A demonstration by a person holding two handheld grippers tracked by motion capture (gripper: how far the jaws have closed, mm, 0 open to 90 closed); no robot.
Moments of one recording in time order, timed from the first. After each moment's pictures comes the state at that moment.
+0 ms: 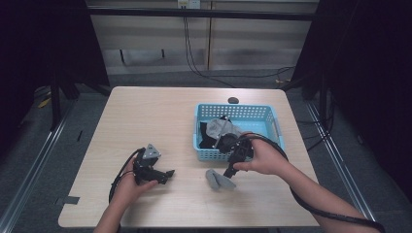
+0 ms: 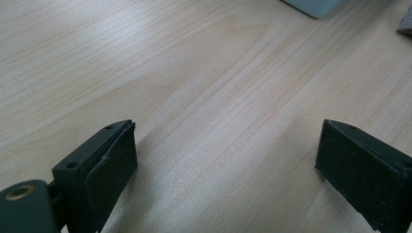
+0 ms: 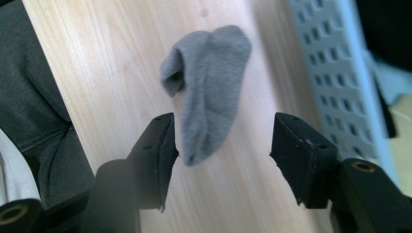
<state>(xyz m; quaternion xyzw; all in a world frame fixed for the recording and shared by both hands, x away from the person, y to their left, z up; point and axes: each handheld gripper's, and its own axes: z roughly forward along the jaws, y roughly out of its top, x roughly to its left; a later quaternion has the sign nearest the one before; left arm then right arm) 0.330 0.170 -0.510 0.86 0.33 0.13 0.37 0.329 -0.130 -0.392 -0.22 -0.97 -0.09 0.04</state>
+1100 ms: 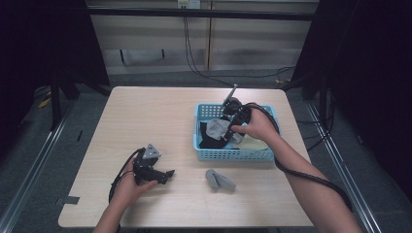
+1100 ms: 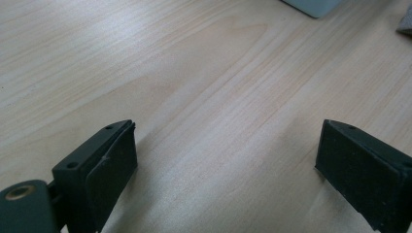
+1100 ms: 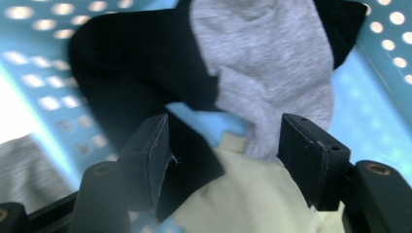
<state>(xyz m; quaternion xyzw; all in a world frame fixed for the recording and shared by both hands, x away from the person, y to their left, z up) 0.329 0.170 -0.510 0.86 0.33 0.13 0.37 0.445 -0.159 -0.407 -0.35 -0.93 -0.11 -0.02</state>
